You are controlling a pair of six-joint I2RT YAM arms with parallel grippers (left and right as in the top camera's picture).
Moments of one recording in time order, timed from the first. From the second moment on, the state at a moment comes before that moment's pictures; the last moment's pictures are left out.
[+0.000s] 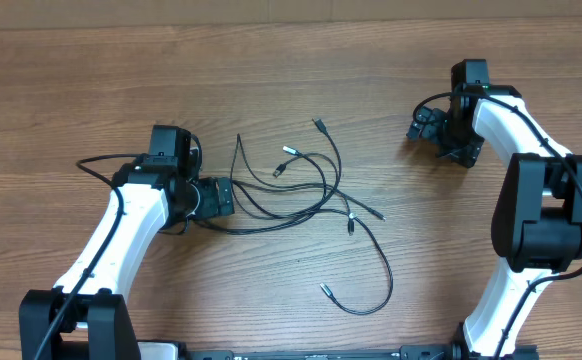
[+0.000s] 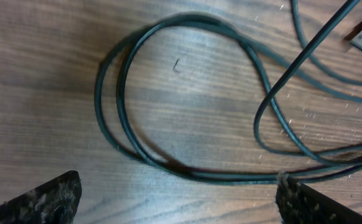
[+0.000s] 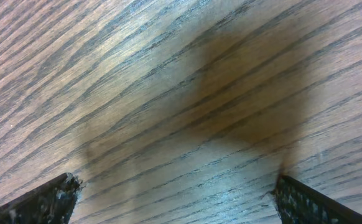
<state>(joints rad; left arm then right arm) -0.08 1.52 0.96 -0.80 0.13 -0.29 -0.05 2.10 1.49 -0.78 -0.06 0.46</state>
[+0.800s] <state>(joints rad) -0.08 1.52 0.93 -0.80 0.26 -0.32 -0.05 2.10 1.49 -0.78 -0.06 0.46</state>
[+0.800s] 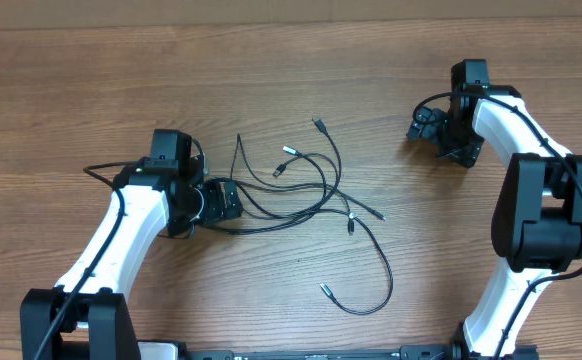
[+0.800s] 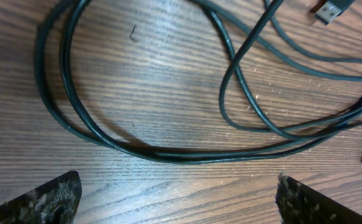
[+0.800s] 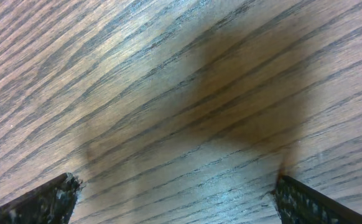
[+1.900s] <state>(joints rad) -0.08 1.53 0.87 -0.71 0.25 -0.34 -0.05 2.10 1.49 -0.78 -0.06 0.46</state>
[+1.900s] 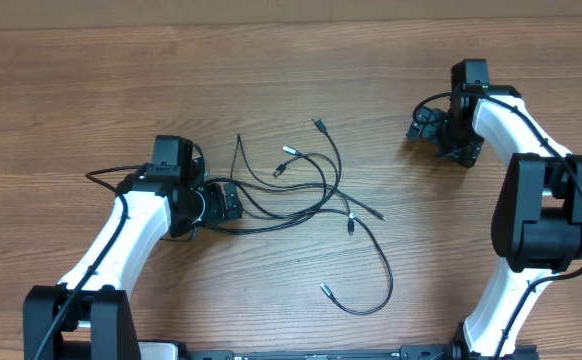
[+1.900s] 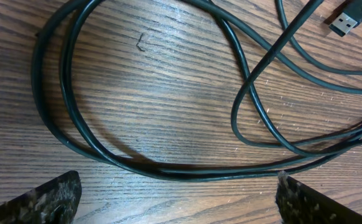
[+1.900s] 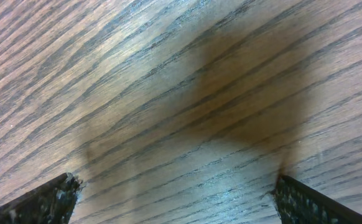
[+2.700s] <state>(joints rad) -0.08 1.53 0.87 -0.69 0.25 -0.34 -0.05 2.10 1.49 -0.78 -0.06 0.46</state>
